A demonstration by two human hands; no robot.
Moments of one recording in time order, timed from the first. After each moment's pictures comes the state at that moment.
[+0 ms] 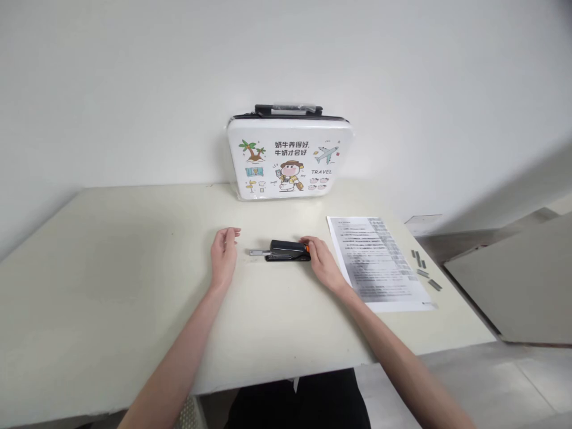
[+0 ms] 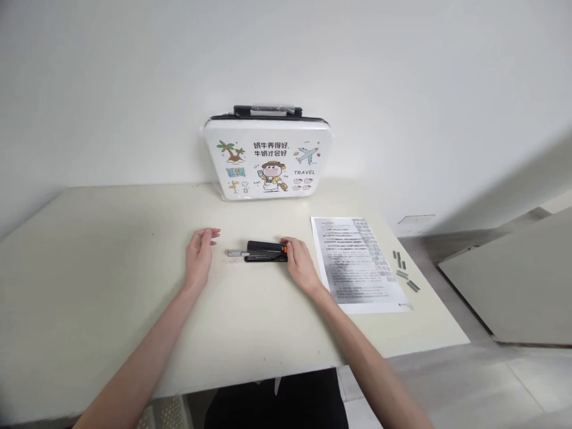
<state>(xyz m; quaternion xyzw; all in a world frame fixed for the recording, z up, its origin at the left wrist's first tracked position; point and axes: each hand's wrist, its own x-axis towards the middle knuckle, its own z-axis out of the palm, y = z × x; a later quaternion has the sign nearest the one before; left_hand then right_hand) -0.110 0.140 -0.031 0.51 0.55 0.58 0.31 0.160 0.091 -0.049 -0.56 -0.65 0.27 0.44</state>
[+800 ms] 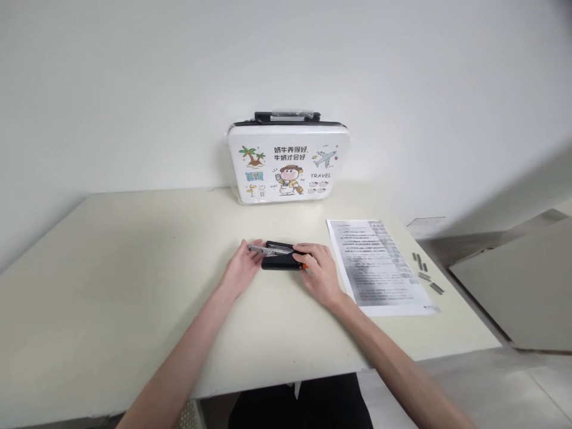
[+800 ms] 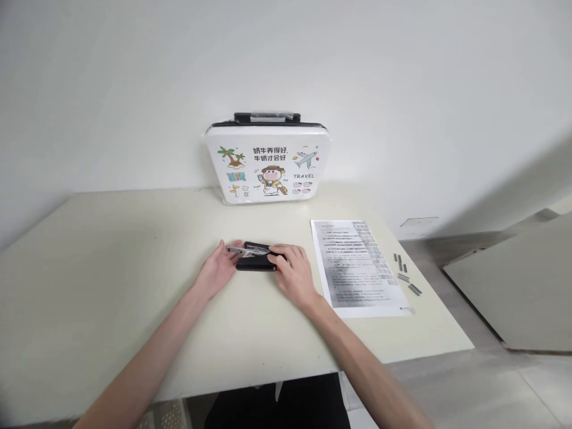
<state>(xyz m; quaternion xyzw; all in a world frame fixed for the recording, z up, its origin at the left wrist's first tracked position) -0.086 0.129 -0.025 0.21 0.41 0.50 0.73 0.147 0.073 -0.035 -0.41 -0.79 -0.04 0.46</state>
